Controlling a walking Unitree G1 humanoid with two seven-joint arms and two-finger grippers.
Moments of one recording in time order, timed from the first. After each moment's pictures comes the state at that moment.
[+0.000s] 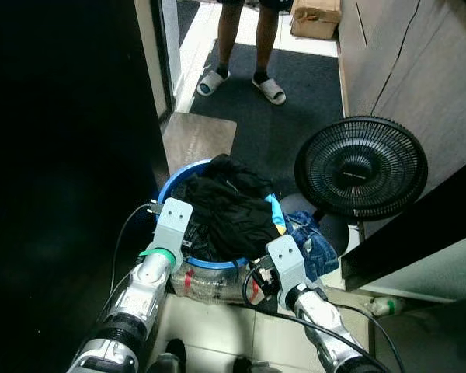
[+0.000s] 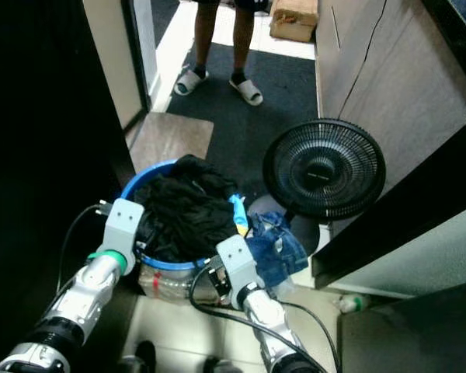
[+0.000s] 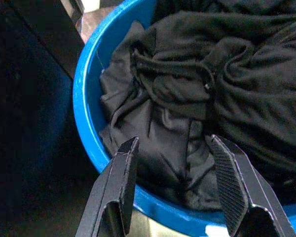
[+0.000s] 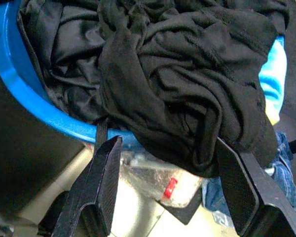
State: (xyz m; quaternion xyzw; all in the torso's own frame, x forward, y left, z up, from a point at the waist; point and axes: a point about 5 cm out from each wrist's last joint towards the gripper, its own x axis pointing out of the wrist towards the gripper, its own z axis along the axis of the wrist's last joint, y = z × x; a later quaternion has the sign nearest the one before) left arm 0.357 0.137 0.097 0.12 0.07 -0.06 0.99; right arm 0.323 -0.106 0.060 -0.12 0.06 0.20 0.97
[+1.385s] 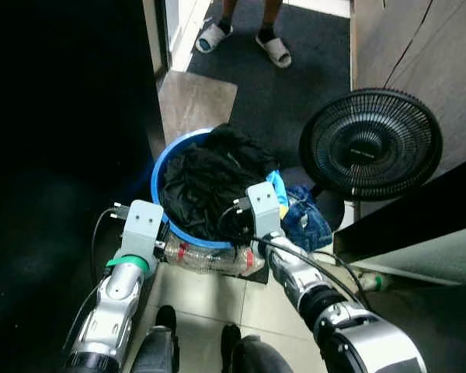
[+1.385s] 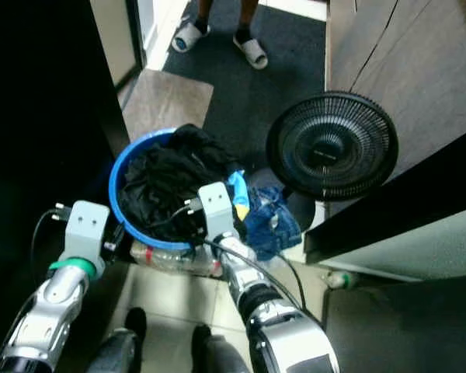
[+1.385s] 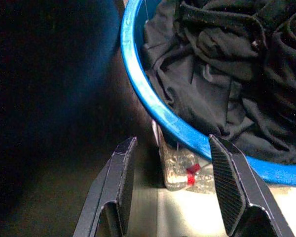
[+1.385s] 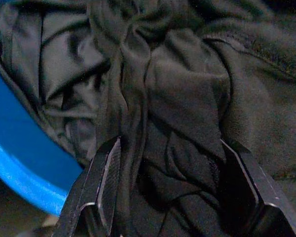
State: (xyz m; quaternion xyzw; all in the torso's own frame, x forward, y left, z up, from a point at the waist) left arm 0.317 0.173 0.120 0.12 0.02 0.01 0.99; right arm 0.370 -0.063 0.106 -0.05 0.09 0.20 0.97
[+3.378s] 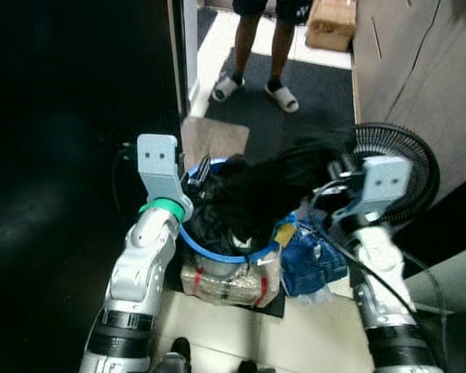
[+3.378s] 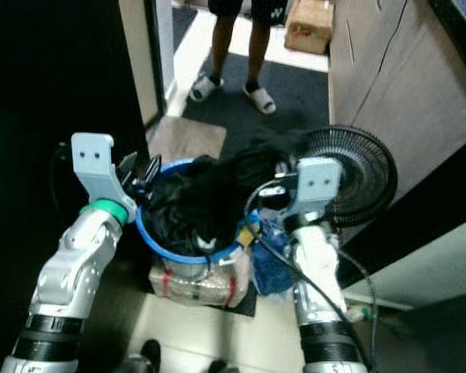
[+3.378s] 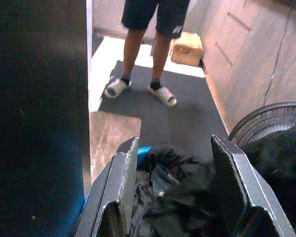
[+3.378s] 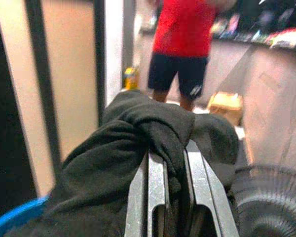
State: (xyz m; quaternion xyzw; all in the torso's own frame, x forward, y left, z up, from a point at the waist) left arm 0.336 0.109 0.228 -0.06 -0.11 -0.11 0.99; right arm 0.323 -0.183 0.228 -0.03 -0.28 0.01 0.96
